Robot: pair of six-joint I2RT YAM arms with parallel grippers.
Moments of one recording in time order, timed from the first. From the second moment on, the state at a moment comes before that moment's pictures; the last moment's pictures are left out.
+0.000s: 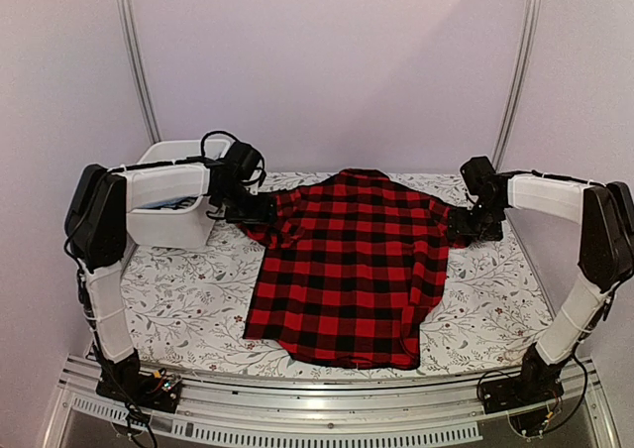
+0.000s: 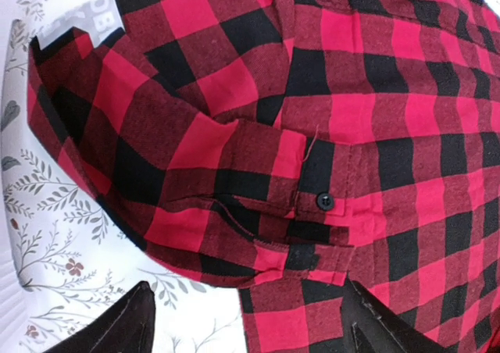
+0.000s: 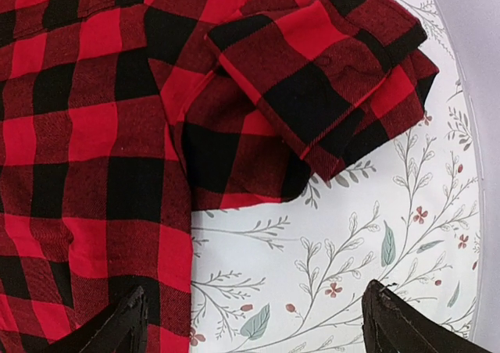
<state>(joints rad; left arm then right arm) -0.49 1.99 1.53 -0.57 -0.03 -0.34 0.24 1.70 1.20 -0.65 0.23 0.35</state>
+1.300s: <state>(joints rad) -0.70 1.81 1.10 -0.40 0.21 -0.52 0.58 1.48 0.66 -0.34 -0.10 0.76</state>
